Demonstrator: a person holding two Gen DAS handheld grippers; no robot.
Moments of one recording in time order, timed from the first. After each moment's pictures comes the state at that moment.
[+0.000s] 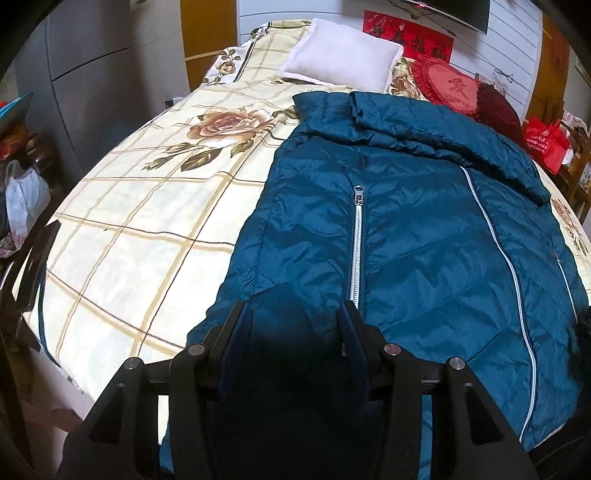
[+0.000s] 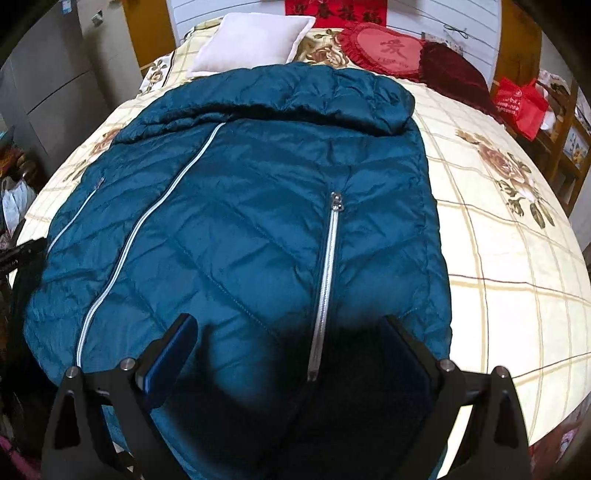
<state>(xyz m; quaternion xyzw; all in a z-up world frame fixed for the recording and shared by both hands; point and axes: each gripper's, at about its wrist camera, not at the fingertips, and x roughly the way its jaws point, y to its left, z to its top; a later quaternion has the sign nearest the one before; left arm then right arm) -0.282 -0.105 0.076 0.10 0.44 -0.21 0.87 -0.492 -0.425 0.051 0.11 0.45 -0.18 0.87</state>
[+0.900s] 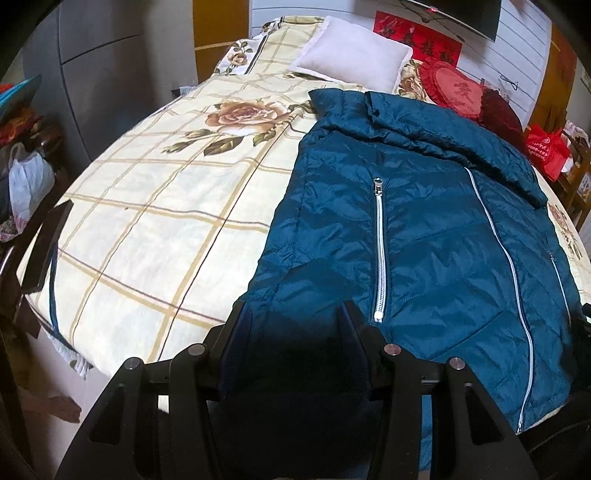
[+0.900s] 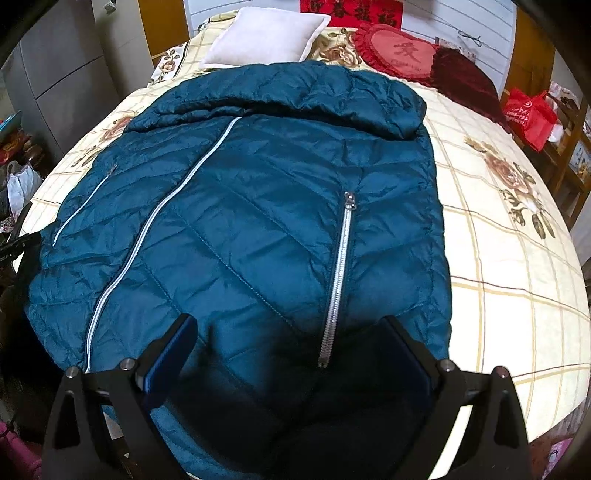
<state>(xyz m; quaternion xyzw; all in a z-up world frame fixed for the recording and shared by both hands) -0.286 -0.070 0.082 0.08 0.46 -0.21 0.86 -0.495 -0.416 0.059 0.10 0.45 -0.17 0.87</state>
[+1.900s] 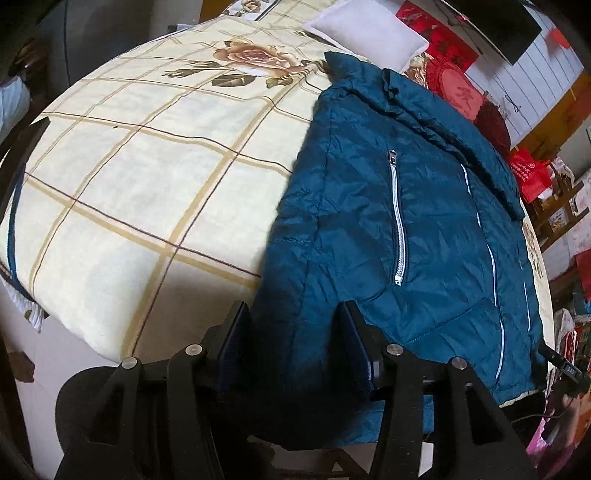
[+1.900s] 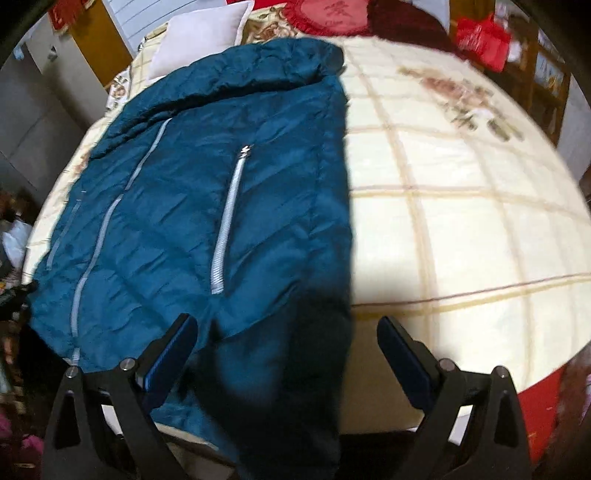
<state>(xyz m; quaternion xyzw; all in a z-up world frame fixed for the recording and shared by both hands) -0.268 -0.027 0.059 -0.01 0.55 -0.26 0.80 -0.569 -0.471 0.038 0.24 0.46 -0.18 0.84</state>
